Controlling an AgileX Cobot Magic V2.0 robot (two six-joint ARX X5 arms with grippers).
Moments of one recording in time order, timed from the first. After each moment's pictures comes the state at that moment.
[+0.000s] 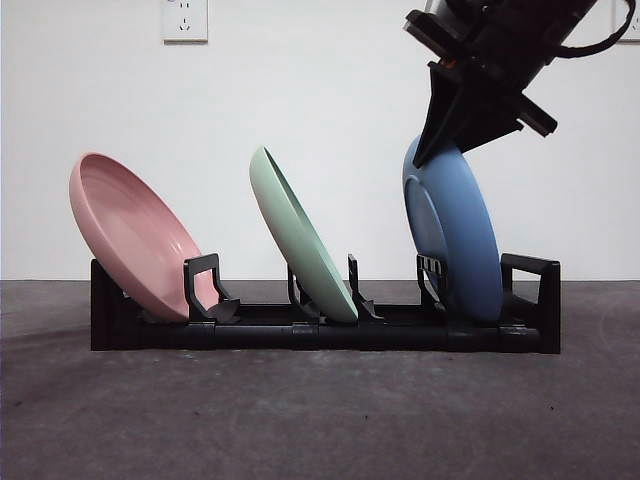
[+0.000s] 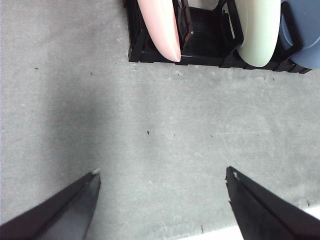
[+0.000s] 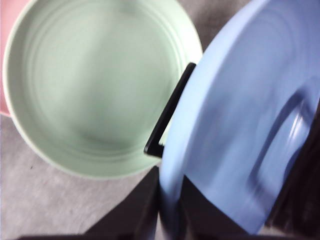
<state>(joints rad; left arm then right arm) -0.03 0.58 0.97 -1.22 0.32 -0.12 0.35 1.55 1.32 -0.65 -0.43 0.14</state>
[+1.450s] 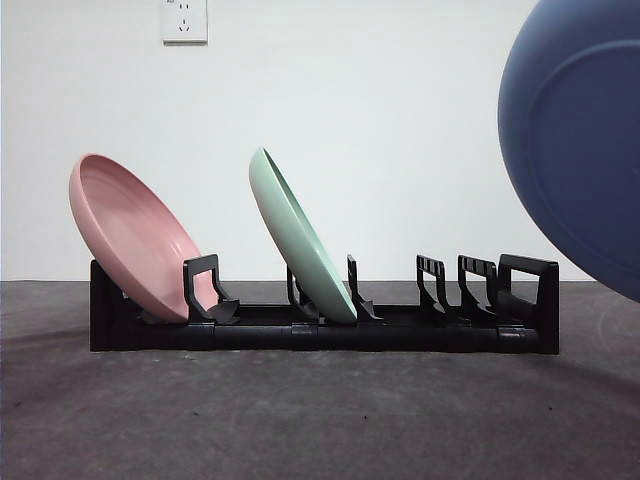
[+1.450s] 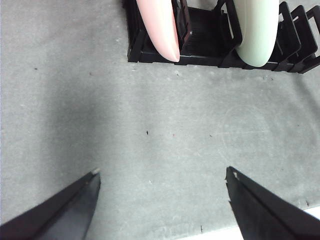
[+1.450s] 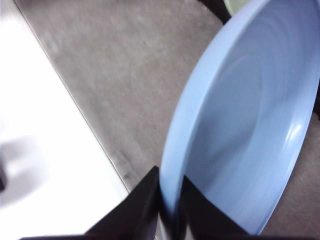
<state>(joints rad) -0.03 0.58 0.97 -1.22 0.32 -0.12 0.88 0.50 0.76 -1.03 -0.08 -0.03</state>
